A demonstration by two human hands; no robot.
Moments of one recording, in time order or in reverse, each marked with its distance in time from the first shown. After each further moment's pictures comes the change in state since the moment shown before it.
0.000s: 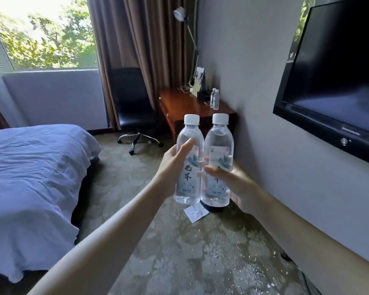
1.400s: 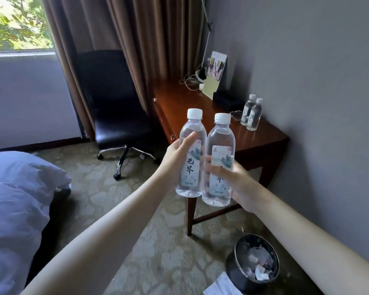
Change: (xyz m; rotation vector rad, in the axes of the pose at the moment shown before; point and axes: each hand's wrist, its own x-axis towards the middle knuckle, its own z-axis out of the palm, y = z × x) left_hand 0.702 -0.057 -0.223 0.011 -0.069 -0.080; right_hand 0.723 0.076 -0.111 0.073 0.045 0.094
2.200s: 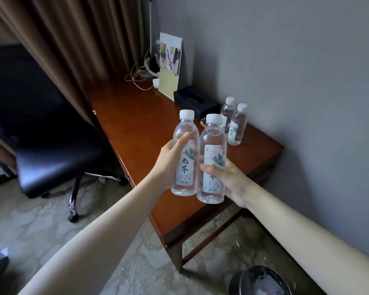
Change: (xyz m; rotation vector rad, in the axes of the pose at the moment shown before) left_hand 0.365 -0.042 0.042 0.067 -0.190 -0.216; right_hand 0.278 0.009 -0.191 0.126 0.228 0.106
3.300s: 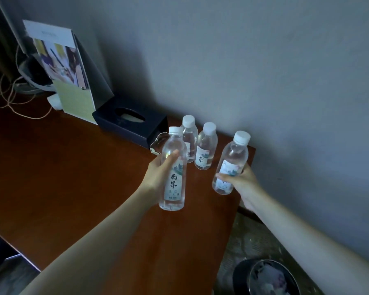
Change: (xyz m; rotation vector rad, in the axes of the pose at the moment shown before) left_hand 0.262 -0.018 0.031 0.154 -0.376 -0.191; right_hand 0.140 0.011 -0.146 0.026 1.022 0.184
